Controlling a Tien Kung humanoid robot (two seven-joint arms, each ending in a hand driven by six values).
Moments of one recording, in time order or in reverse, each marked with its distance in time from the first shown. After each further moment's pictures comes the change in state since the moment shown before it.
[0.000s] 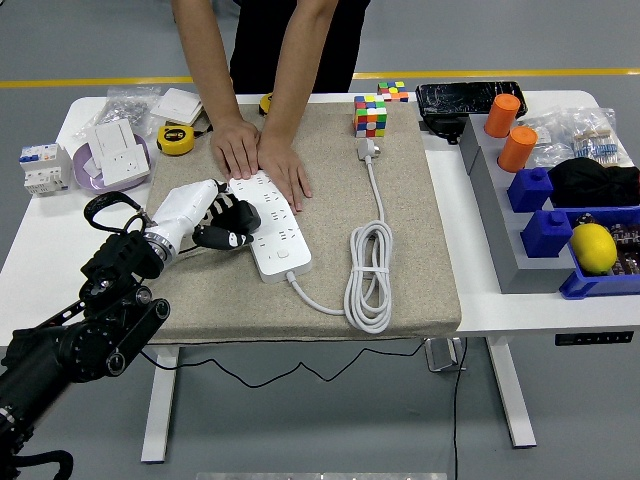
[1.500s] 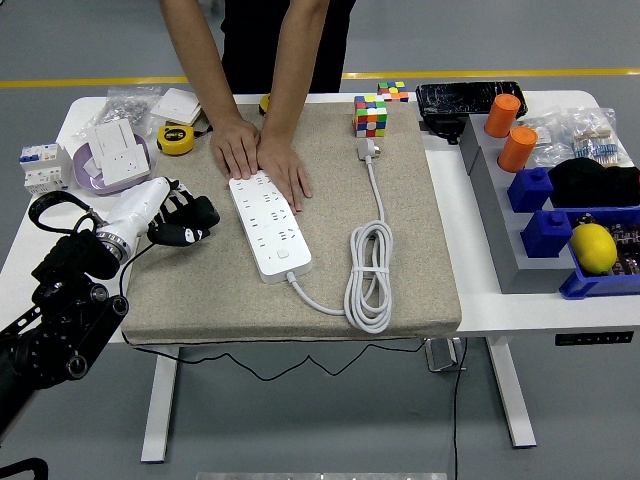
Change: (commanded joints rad) left arm 0.081 0.061 -0.164 -0.091 0.011 -0.112 0.020; right arm -0.001 0.004 0.005 0.000 0.006 0.000 0.004
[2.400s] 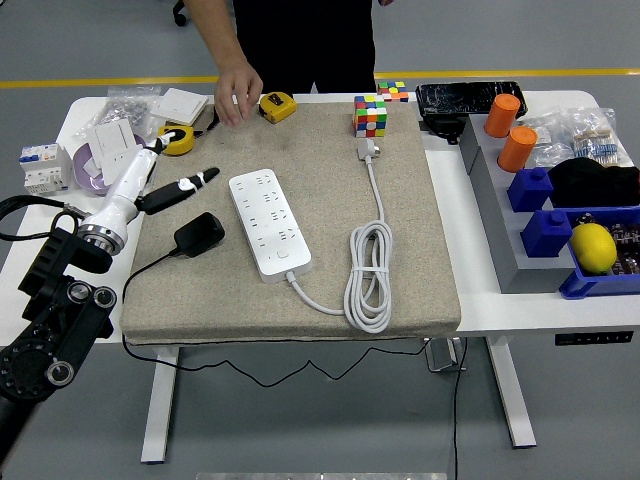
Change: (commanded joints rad) left arm 0.163 -0.068 -0.211 -0.316 -0.352 0.065 -0.088; right arm -0.010 0.005 0.016 0.000 -0.023 0.000 -0.002
